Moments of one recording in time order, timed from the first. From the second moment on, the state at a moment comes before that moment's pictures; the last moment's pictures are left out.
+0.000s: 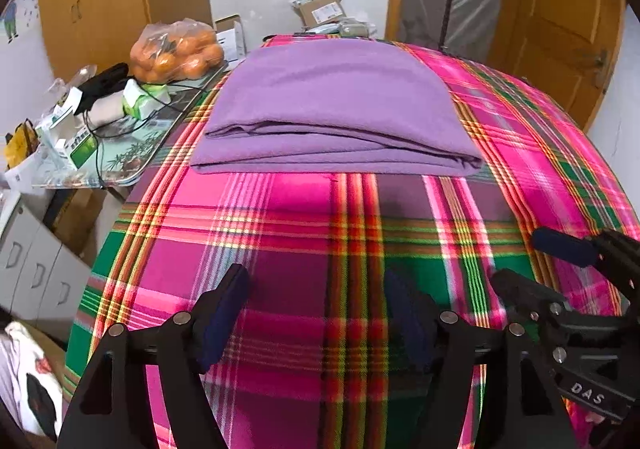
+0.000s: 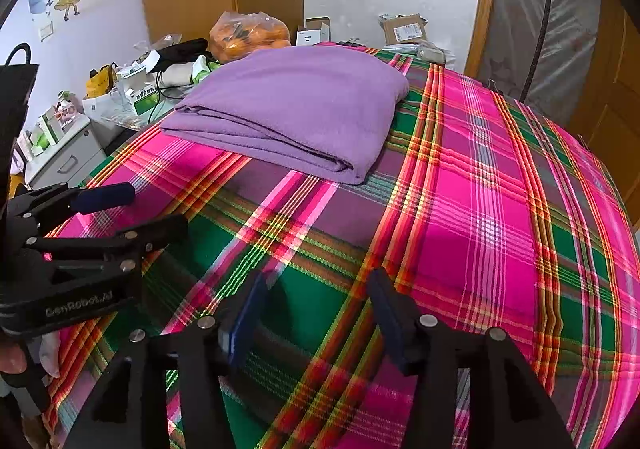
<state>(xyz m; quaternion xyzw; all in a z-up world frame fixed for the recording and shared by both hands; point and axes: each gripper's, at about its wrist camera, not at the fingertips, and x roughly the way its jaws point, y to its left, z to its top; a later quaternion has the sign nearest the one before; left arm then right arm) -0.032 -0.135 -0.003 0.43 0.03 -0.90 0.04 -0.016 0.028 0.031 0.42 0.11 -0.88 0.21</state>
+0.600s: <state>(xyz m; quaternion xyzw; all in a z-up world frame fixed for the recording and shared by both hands) -0.035 -0.133 -0.005 0.43 0.03 -0.90 0.04 -0.016 0.028 0.030 0.42 0.11 -0.88 0.21</state>
